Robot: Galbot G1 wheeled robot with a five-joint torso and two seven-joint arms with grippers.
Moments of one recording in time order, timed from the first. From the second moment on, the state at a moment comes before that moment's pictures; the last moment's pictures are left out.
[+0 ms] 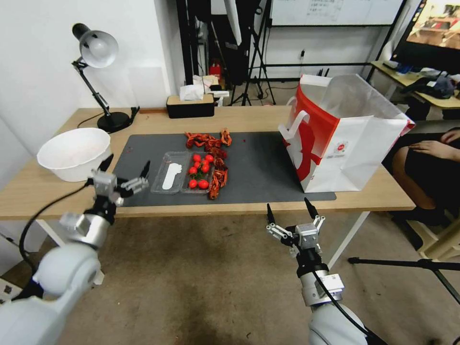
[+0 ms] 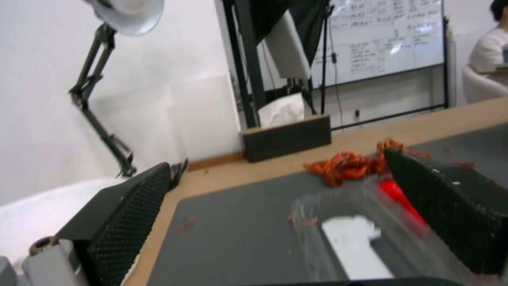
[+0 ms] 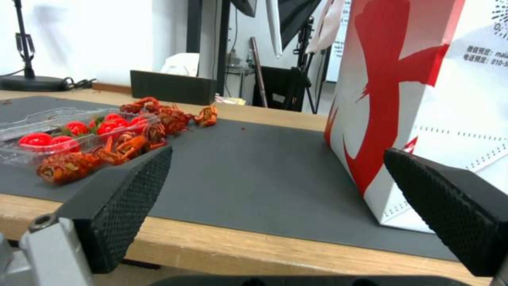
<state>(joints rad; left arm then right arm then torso) 1.48 -0.94 -0.58 -2.00 -0.46 -0.17 -0.11 -1.47 1.01 0.05 2.11 0.11 0.15 0.52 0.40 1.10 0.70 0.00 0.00</state>
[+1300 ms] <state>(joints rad) 1.61 -1.09 -0.67 -1.91 -0.38 -0.35 0.02 -1.52 1.04 0.06 2.07 0.11 0.19 0.51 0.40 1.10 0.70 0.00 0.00</state>
